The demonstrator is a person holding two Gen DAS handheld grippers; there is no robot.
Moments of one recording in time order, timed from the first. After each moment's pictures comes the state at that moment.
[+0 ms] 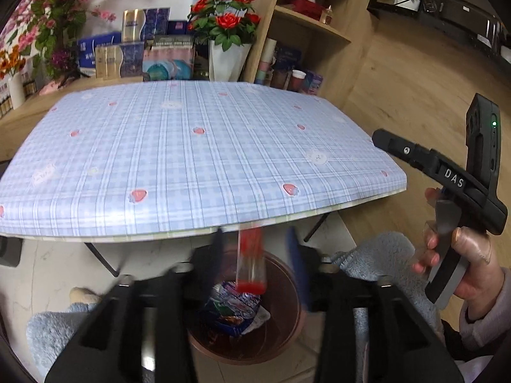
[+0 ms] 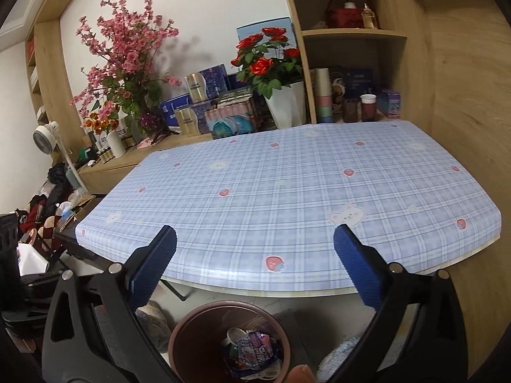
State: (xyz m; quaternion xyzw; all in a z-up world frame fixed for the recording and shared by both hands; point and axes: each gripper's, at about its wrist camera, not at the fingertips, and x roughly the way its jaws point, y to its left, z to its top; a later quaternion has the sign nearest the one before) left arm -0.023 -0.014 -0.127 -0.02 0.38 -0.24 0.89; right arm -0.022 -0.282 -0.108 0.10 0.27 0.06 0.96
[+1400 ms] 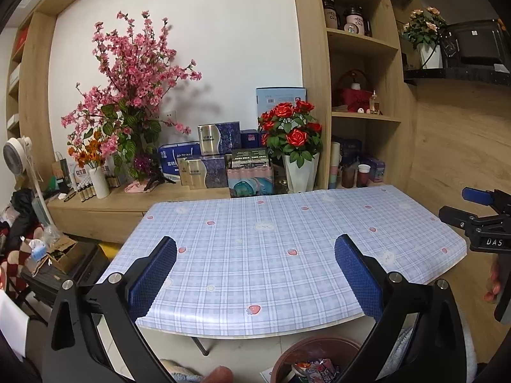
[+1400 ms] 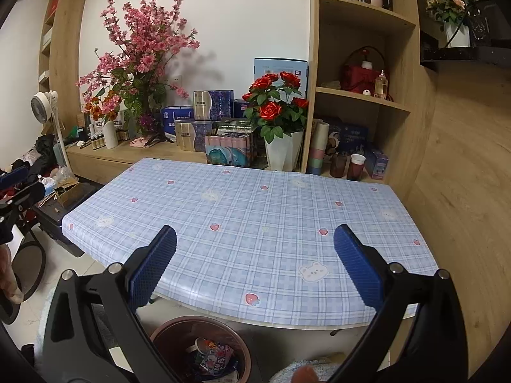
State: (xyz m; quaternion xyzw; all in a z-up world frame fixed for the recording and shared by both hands) left arm -0.043 0.036 0.029 0.04 0.18 -0.08 0.98; right arm -0.040 -0.245 0.008 -0.02 0.23 0.03 0.97
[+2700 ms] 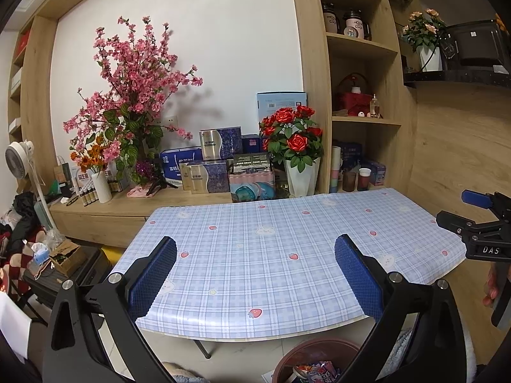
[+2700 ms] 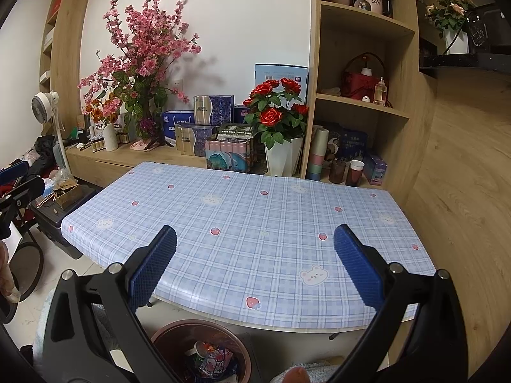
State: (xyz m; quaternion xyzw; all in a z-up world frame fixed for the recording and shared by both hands) left arm -0.048 0.034 0.035 0.05 0.17 -0.07 0.98; right arm -0.045 -0.241 0.010 -0.03 0.22 0.03 0.98
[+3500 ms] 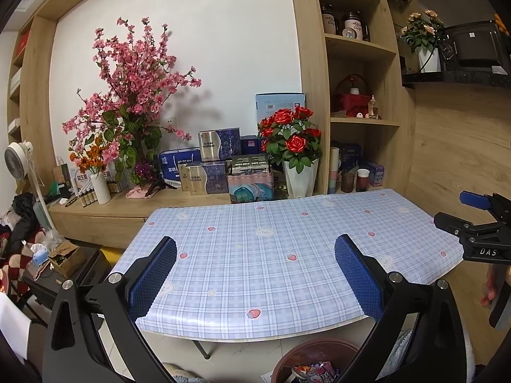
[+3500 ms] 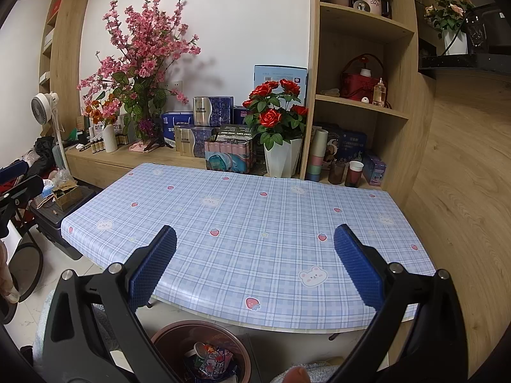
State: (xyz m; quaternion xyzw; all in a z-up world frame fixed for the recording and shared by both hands) left arm -0.051 0.037 0.039 0.05 0.17 -0.08 0.98; right arm -0.045 -0.242 0.011 -0.03 0.22 0.03 0.98
